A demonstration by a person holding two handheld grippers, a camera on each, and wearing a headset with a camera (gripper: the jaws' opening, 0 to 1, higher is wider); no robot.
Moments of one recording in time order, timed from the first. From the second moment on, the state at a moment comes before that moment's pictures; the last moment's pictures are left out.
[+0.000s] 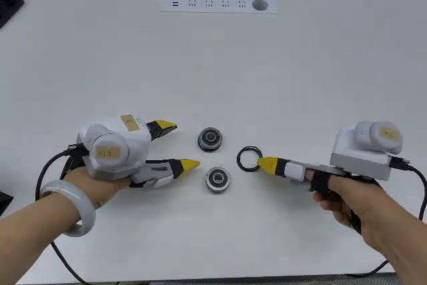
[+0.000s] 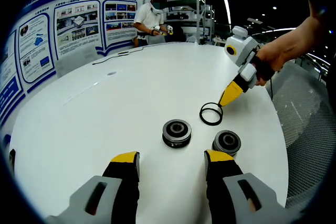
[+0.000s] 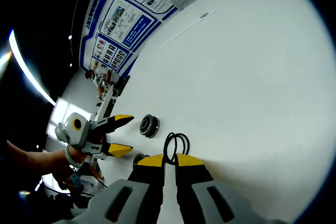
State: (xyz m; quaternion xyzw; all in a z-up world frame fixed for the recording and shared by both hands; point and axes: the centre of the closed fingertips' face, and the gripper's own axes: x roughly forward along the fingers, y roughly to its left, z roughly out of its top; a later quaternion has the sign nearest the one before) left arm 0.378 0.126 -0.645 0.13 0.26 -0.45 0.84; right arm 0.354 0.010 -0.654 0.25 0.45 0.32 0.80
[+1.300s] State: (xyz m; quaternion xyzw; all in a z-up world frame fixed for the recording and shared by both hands) left arm 0.398 0.089 -0.645 0.15 0.25 -0.47 0.83; right arm 0.396 0.051 -0.640 0.23 0.42 0.36 0.80
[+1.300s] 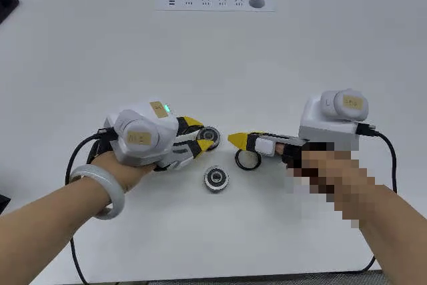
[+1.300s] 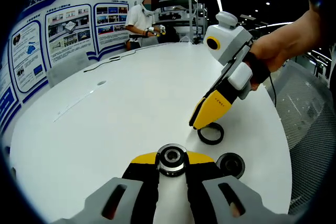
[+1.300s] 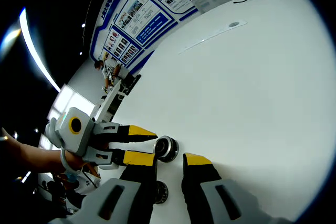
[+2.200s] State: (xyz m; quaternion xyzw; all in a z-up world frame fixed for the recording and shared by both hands) left arm 0.400 0.085 -0.650 0.16 0.25 -0.48 0.83; right arm 0.404 0.077 -0.658 0.28 0.44 0.36 0.78
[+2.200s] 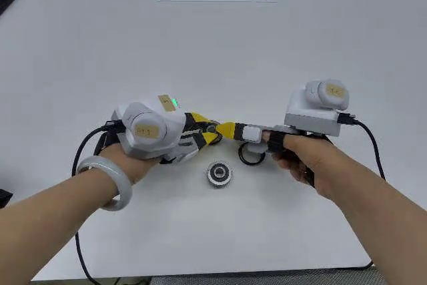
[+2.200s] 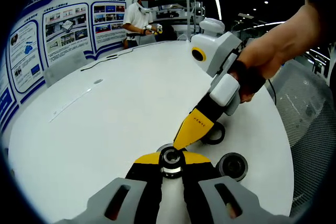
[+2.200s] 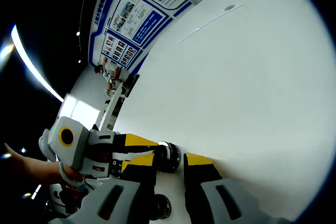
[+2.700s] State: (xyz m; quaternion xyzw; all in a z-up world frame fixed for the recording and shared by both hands) left arm 0.400 0.085 -0.650 0.16 0.25 -0.48 0.83; right arm 0.396 0.080 -0.650 0.32 0.45 0.36 0.75
